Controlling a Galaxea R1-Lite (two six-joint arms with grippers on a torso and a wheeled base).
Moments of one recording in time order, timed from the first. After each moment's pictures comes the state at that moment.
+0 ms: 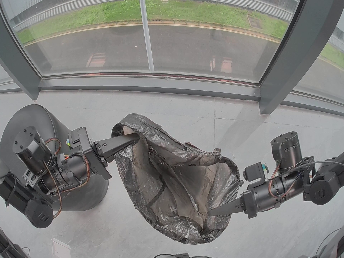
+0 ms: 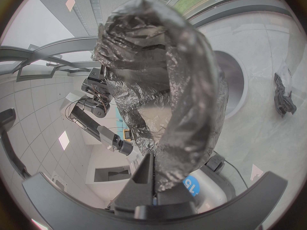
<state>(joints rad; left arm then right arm) -0.36 1.75 -0.41 -1.55 -0.74 -1.41 0.55 1.72 -0.62 -0.41 0.82 0.38</state>
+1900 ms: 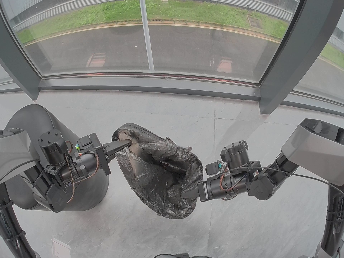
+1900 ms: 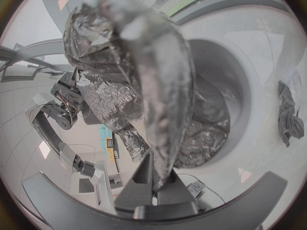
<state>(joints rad) -0.19 2.05 -0.54 -1.55 -0.78 -1.40 0.54 2.24 -0.96 -0.58 0.65 0.38</state>
